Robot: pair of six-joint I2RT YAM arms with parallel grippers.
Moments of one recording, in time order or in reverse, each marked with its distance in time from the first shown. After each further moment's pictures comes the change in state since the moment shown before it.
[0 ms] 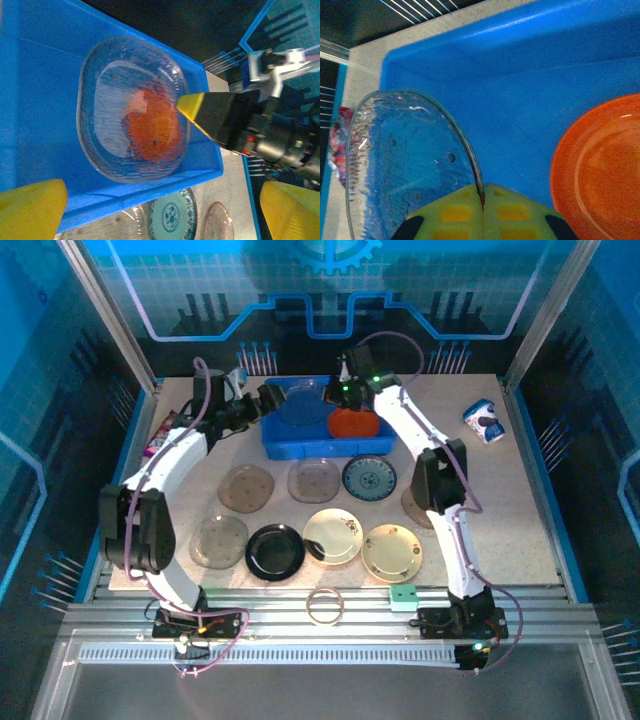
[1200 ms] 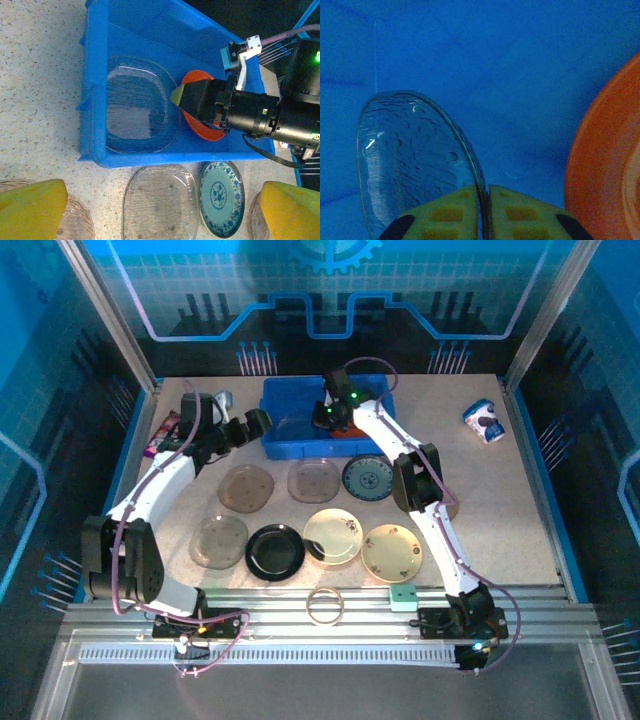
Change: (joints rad) left arm 0.027 -0.182 -0.207 -0.087 -0.116 0.112; right arm 0.051 0.217 0.137 -0.079 -0.001 0.019
